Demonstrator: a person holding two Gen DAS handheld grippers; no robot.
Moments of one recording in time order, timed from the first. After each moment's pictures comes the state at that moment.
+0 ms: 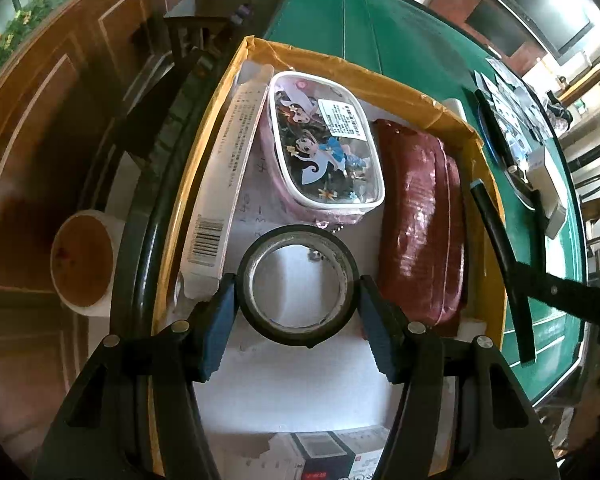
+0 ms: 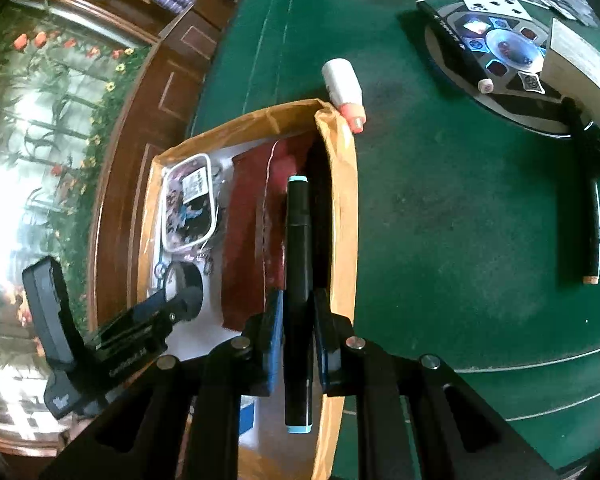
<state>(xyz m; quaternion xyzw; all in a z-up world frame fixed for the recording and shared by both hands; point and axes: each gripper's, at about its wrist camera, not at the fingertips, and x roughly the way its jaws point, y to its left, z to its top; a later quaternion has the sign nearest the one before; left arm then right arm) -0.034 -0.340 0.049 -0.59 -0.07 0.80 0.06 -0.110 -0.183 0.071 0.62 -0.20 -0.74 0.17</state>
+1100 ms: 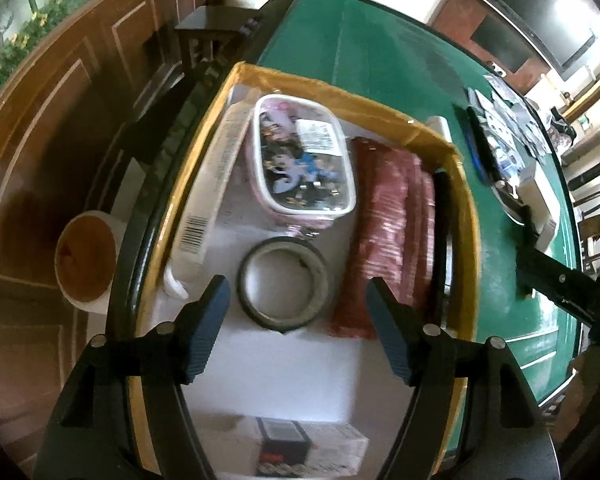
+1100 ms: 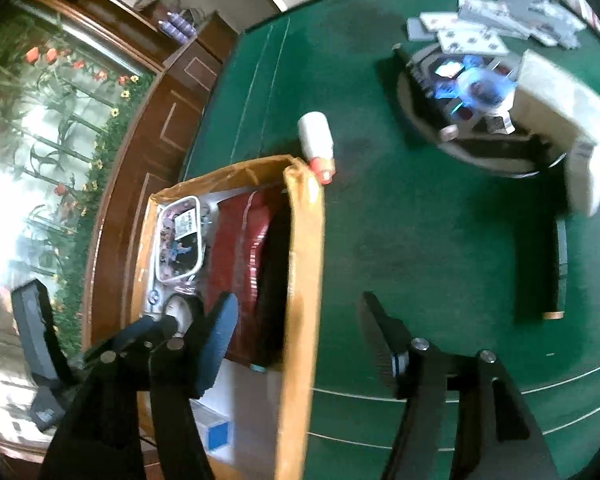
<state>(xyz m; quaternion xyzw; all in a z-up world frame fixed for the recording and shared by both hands) -0.020 -0.313 0.075 -0.57 -0.08 0.82 0.04 -0.106 -0.144 0.090 0.56 -0.19 -0.79 0.16</state>
